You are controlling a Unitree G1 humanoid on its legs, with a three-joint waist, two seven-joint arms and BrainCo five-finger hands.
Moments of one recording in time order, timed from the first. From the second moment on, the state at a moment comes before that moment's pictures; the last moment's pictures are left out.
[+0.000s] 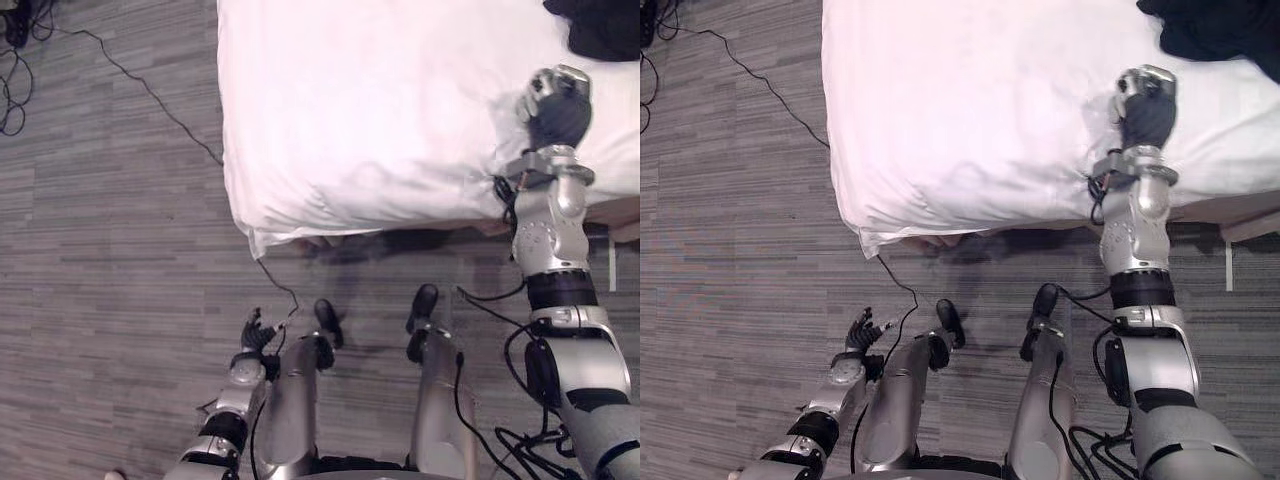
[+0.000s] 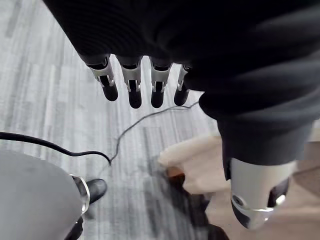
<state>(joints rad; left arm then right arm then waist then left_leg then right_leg) -0.22 0.08 -0.04 0.82 -0.07 -0.09 0.26 -0.76 -0.47 -0.17 0.49 0.79 -0.33 -0.06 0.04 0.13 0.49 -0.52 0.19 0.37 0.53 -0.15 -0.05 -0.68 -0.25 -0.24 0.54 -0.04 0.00</state>
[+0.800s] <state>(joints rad) 0.02 0.04 0.13 0.90 0.02 -0.16 0.16 0.21 -0.01 -0.45 0.72 0.87 -0.24 0.21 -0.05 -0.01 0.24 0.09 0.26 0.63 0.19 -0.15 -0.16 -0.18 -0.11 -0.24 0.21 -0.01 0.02</state>
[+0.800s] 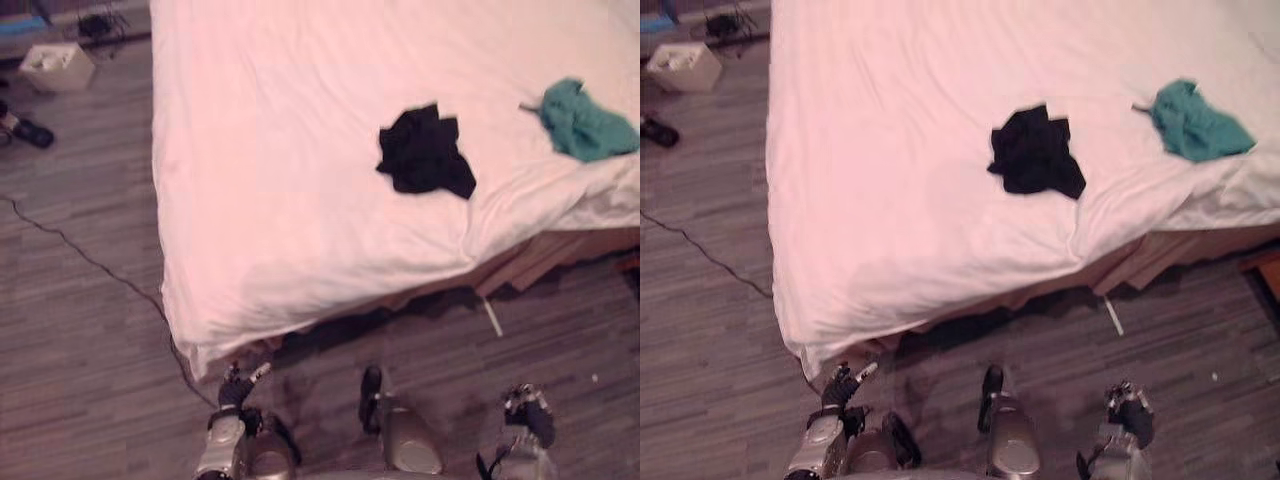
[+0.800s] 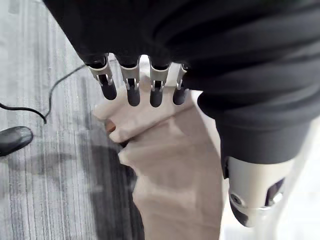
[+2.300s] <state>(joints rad) 0.00 0.06 -0.03 1.05 0.05 -0.05 0.14 0.05 -0.14 0.02 0.99 0.29 -0.31 0.25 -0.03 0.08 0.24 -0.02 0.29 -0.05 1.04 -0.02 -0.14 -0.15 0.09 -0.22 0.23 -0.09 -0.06</state>
